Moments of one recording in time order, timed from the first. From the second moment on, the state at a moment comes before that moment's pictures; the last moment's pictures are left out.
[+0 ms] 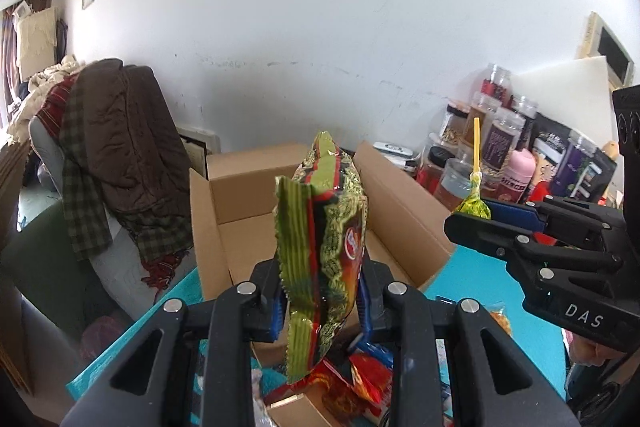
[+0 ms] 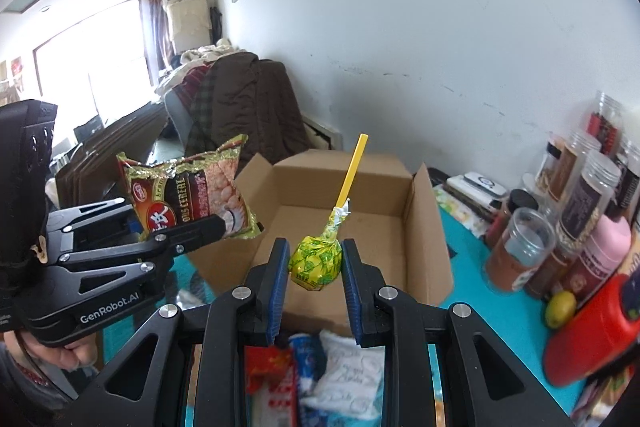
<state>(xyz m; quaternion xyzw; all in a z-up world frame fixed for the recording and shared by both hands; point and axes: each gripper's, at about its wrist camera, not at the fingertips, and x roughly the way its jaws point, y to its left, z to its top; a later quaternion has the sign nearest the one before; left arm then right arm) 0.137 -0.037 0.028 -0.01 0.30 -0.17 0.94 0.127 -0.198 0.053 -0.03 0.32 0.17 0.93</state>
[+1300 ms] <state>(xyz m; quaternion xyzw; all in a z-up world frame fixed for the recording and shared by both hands) 0.219 -0.061 -0.038 0.04 0.44 -0.08 0.89 0.227 -0.211 -0.046 0.02 0.51 0.16 0.85</state>
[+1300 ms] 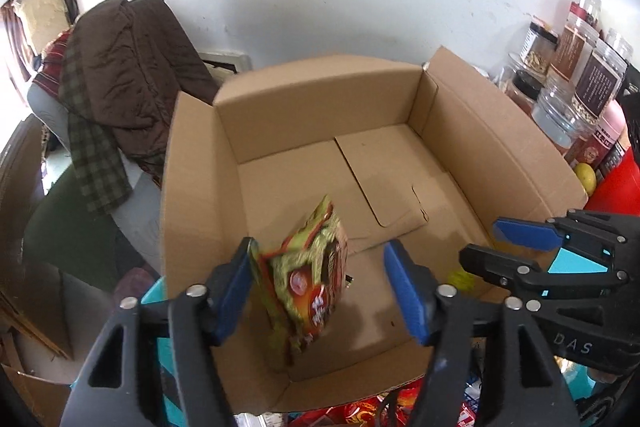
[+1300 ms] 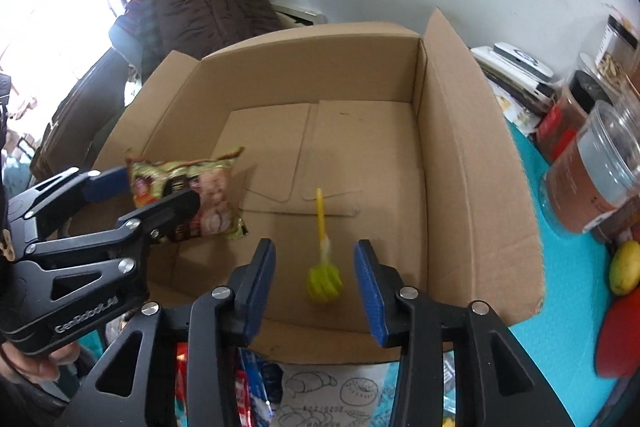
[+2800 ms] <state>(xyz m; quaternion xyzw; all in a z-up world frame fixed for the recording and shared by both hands) 0.047 -0.021 0.111 0.01 0.27 -0.08 0.96 0.064 -0.188 0.109 -0.05 0.29 0.13 0.95</state>
